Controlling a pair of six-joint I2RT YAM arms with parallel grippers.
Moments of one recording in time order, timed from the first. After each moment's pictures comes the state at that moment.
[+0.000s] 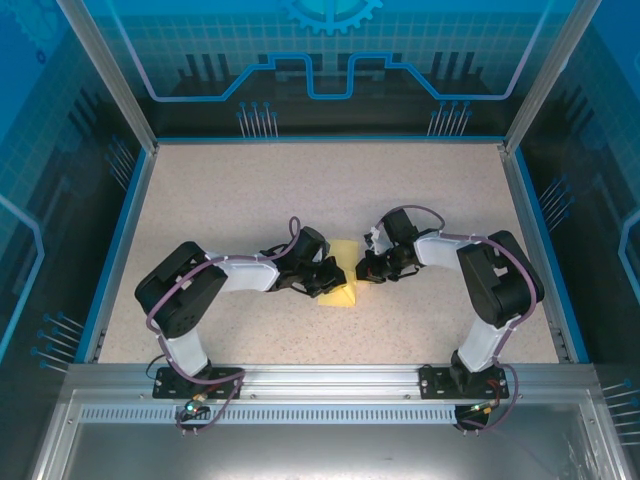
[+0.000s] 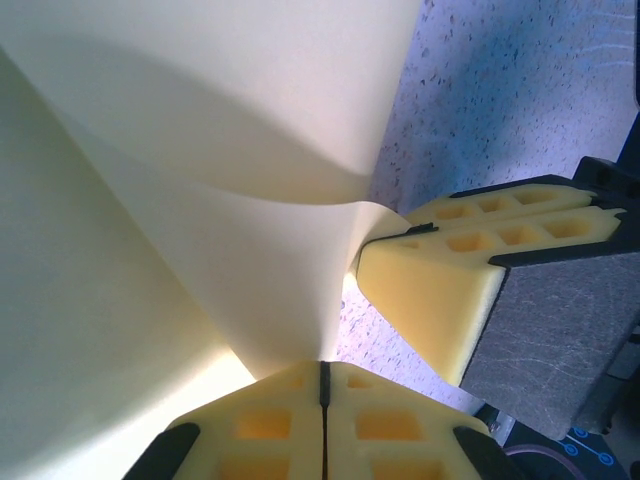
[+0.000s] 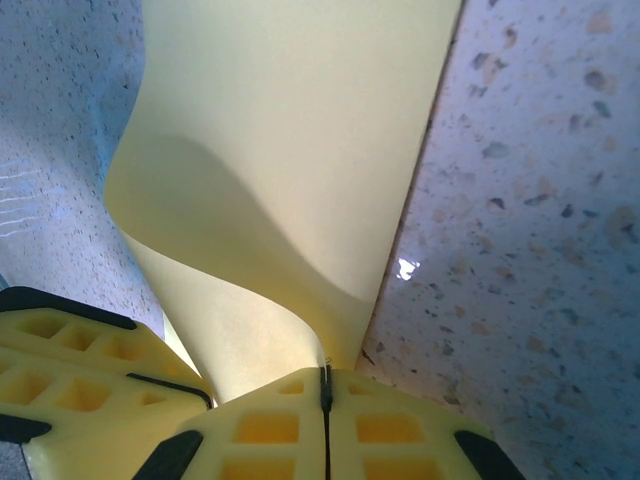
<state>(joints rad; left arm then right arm) -0.70 1.77 0.83 0.08 0.45 -1.16 0.40 1.76 0.86 -0.33 -0.63 0.45</state>
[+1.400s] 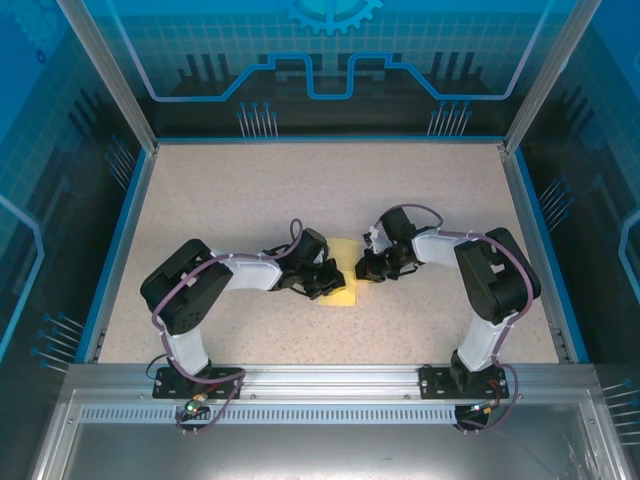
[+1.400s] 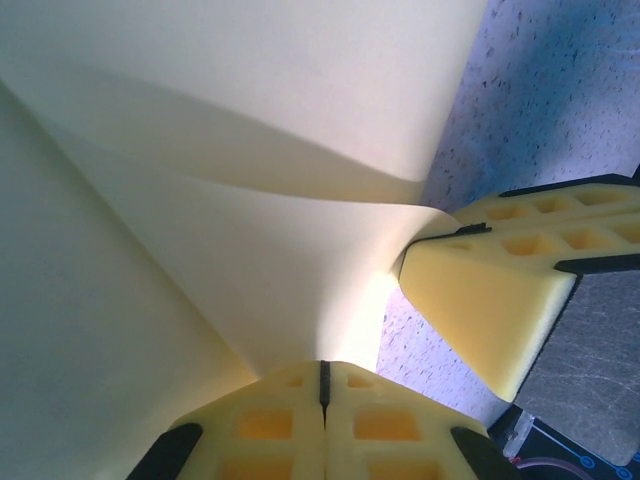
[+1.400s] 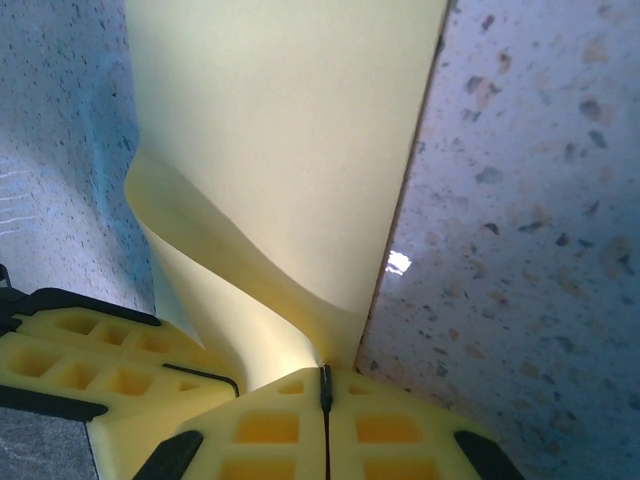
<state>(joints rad) -0.70 1.80 0.84 0.05 0.44 -1.16 0.40 1.78 0.89 -0.36 -0.63 0.44</state>
